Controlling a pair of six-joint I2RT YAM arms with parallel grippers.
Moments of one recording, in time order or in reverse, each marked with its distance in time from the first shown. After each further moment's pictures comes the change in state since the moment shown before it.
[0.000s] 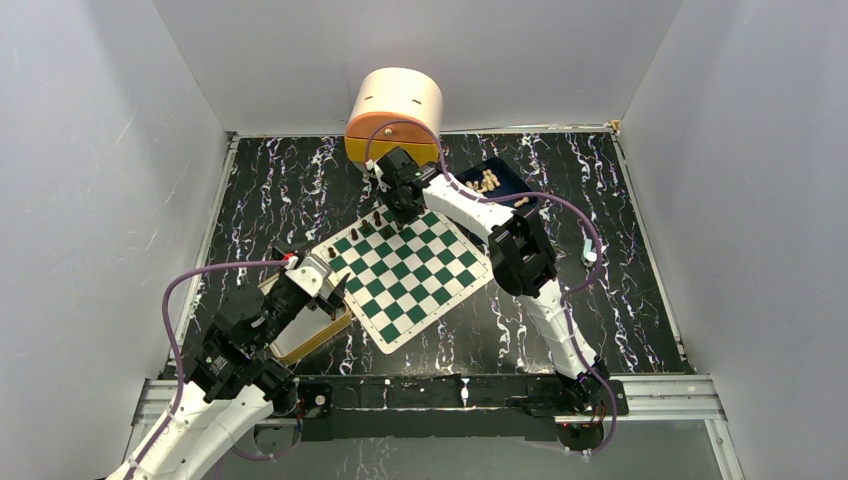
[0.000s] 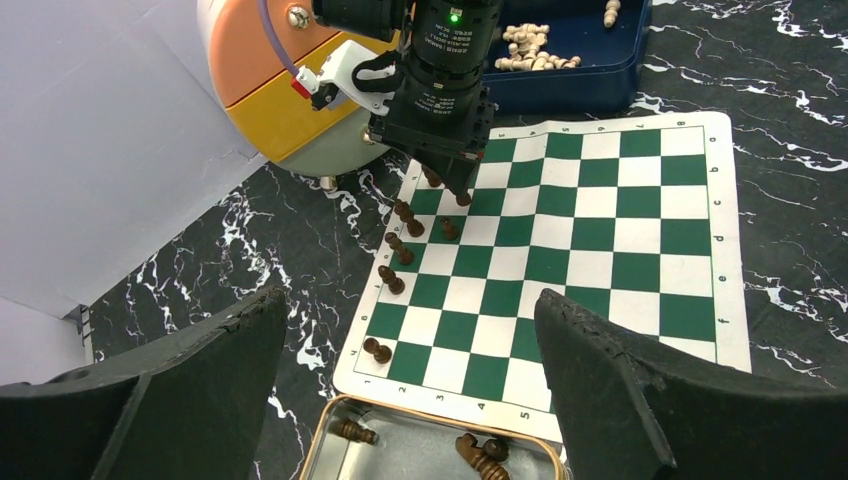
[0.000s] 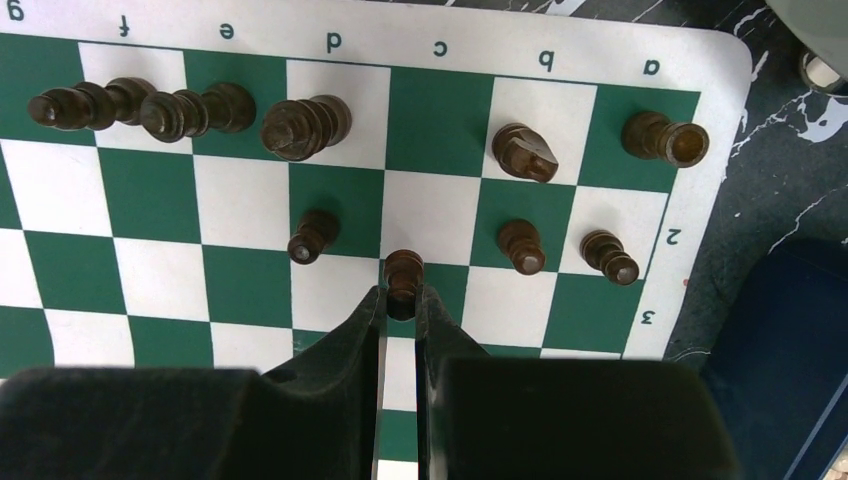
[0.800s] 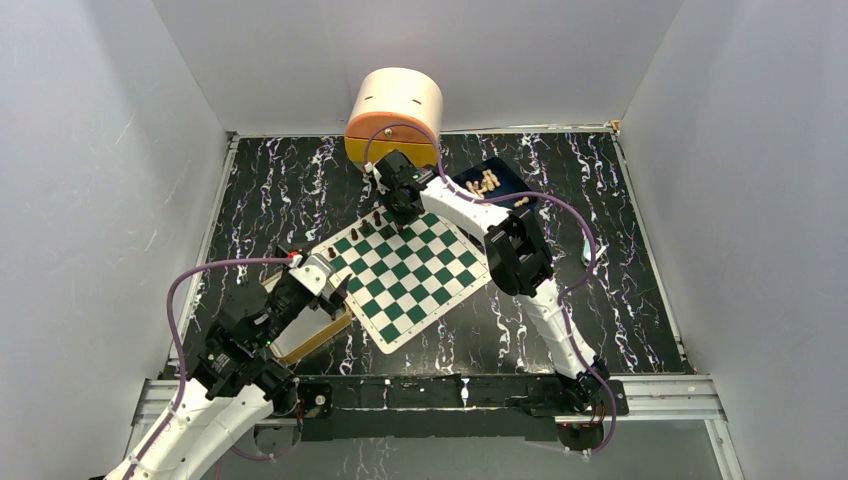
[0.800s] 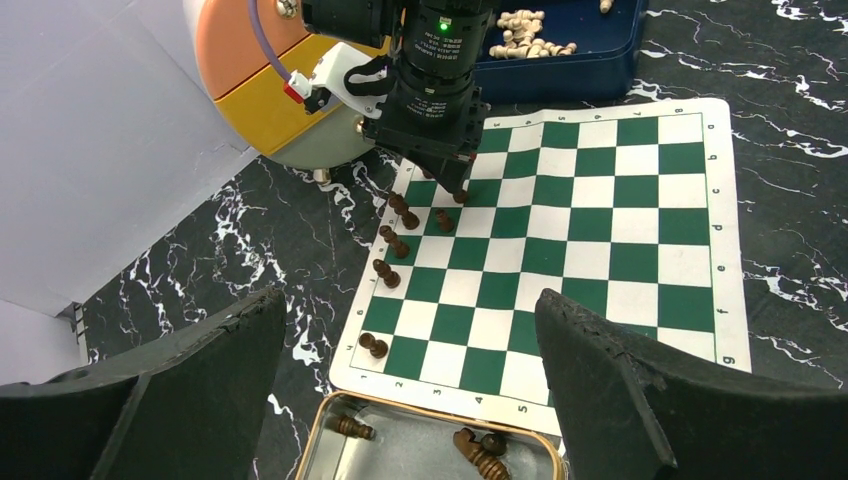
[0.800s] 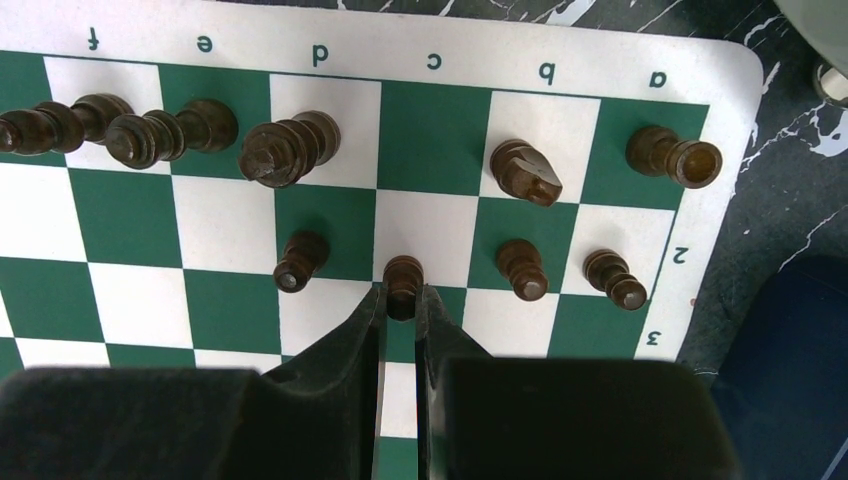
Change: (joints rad) left arm 0.000 0.019 0.000 -0.006 0.005 0.004; right arm 0.000 0.033 0.008 0.021 0.024 0.000
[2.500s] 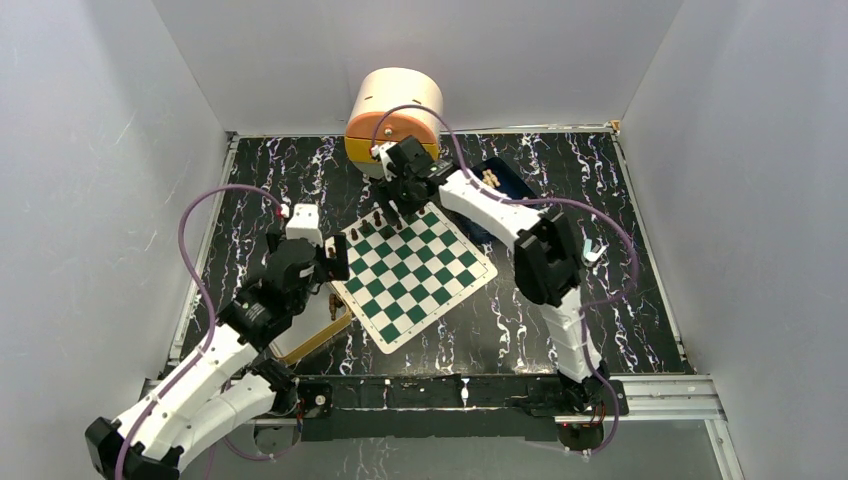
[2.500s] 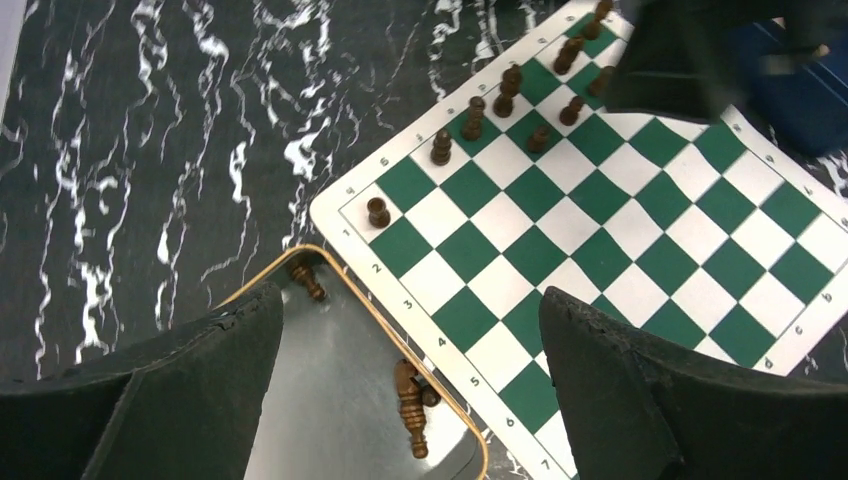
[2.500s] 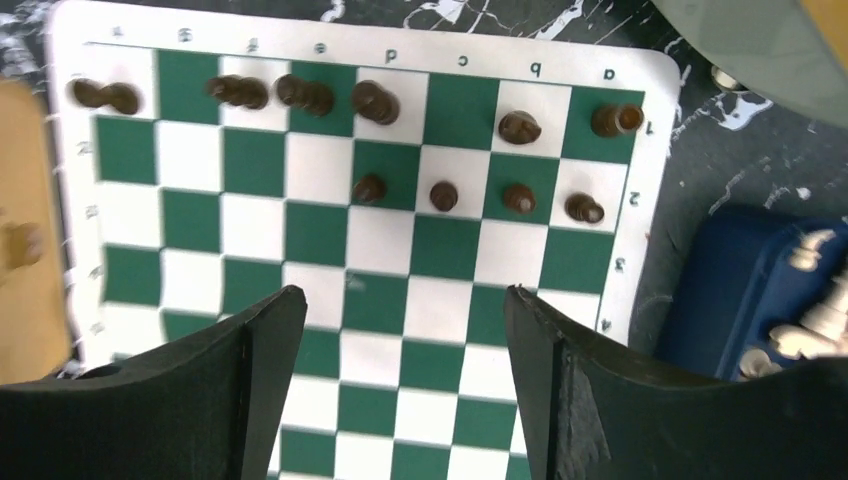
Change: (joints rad) left arm 0.000 0.363 0.106 -0.074 -0.453 -0.566; right arm -0.006 -0.185 -0.122 0.035 -0.043 0.010
